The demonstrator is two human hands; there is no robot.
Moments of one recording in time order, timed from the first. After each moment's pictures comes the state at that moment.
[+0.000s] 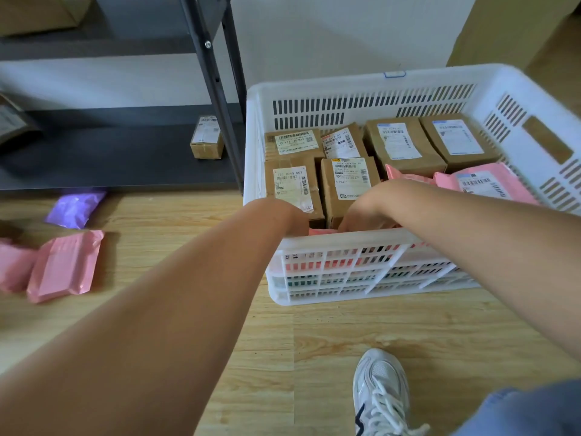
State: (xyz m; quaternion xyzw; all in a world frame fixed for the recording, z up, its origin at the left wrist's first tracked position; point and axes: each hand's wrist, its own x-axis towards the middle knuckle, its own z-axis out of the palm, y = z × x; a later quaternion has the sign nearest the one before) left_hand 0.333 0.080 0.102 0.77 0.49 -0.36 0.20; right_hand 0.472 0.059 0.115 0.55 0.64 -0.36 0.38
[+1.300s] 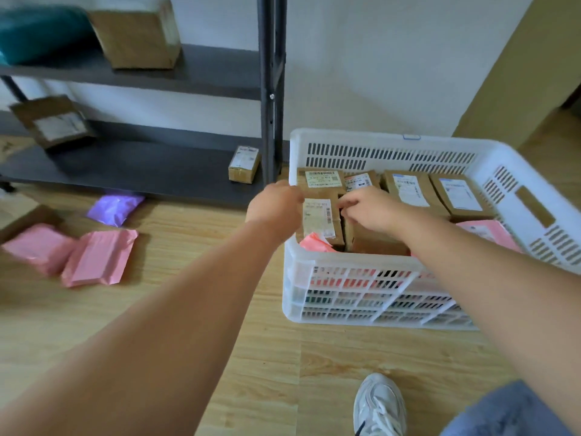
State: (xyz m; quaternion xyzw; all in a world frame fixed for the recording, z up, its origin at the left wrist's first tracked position) left_hand 0.255 0.051 0.149 0.78 0.60 0.11 0.14; right_hand 0.434 0.037 0.164 0.70 0.64 -0.29 -0.10
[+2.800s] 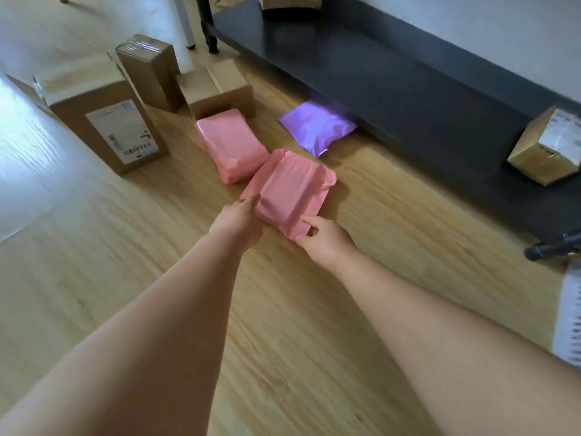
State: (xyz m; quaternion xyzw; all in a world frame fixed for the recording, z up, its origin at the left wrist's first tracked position) left_hand -0.236 0.111 -0.136 0.44 0.86 0.07 0.25; right_hand -0.072 0.160 -0.116 0.55 0.70 -0.46 0.02
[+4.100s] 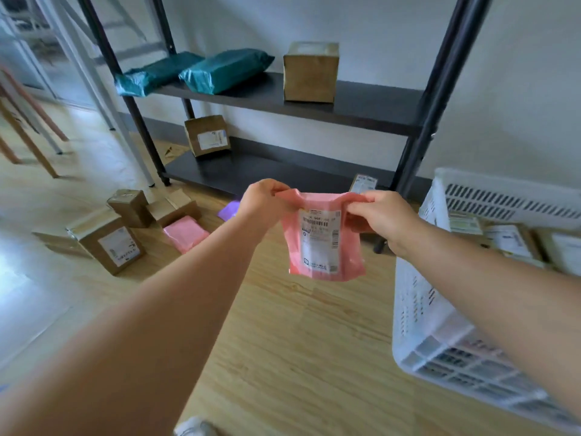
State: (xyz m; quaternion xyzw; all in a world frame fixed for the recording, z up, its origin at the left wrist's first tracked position) left_hand -0.028 0.065 0.169 0.48 0.70 0.41 0.34; right_hand 0.175 0.079 0.178 0.58 0.60 -0.45 -0.31
